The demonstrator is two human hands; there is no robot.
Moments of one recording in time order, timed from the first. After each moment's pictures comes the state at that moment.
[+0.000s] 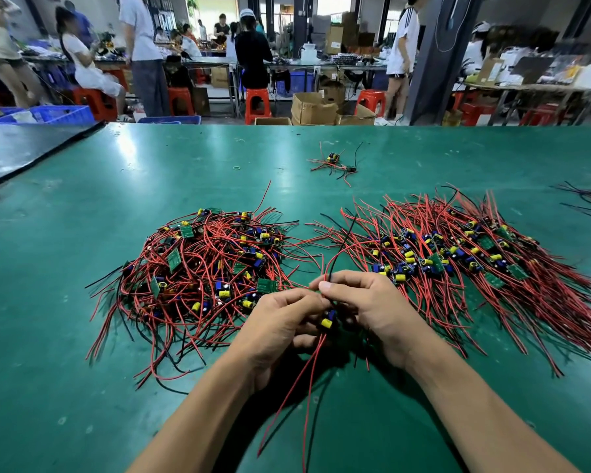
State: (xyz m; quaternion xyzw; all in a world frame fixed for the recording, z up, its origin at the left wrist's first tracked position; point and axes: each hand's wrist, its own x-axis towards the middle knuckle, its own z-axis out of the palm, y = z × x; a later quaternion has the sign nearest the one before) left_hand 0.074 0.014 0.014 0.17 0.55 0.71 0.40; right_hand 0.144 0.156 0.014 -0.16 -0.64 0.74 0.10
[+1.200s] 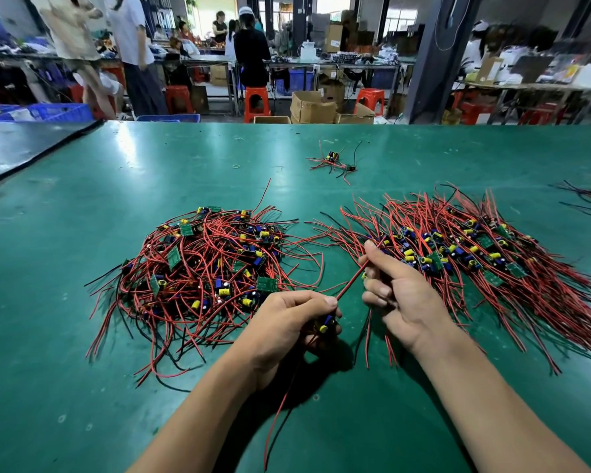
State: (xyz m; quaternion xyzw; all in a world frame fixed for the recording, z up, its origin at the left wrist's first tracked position) left_hand 0.083 0.014 0.022 0.21 0.58 0.68 0.40; right_hand 0.142 0.179 0.025 -0.24 -0.44 0.84 0.22
